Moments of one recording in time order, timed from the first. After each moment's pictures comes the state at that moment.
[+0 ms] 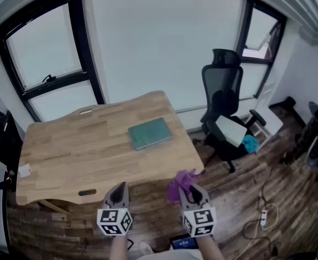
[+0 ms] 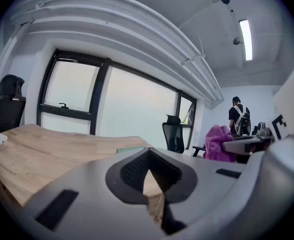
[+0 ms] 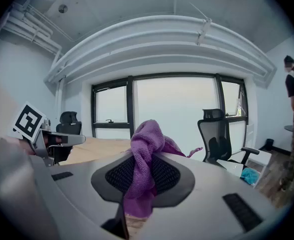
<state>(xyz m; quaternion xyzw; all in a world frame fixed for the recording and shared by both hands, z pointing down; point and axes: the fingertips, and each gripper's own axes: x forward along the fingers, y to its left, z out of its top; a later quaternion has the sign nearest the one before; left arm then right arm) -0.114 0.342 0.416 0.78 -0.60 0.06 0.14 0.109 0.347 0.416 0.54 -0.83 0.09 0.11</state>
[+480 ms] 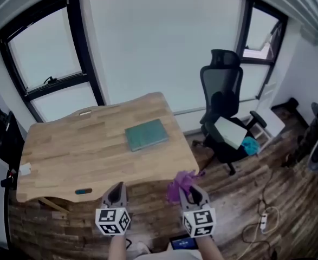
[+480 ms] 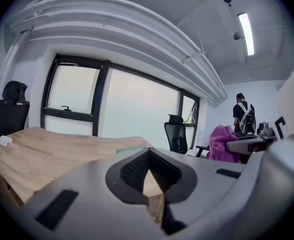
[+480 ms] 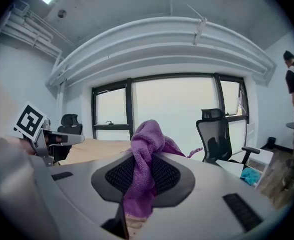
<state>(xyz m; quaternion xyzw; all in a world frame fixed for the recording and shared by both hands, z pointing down) -0.089 0.343 0.411 0.77 -0.62 0.07 0.13 0.146 0.343 0.419 0.53 -0.84 0.09 0.10</state>
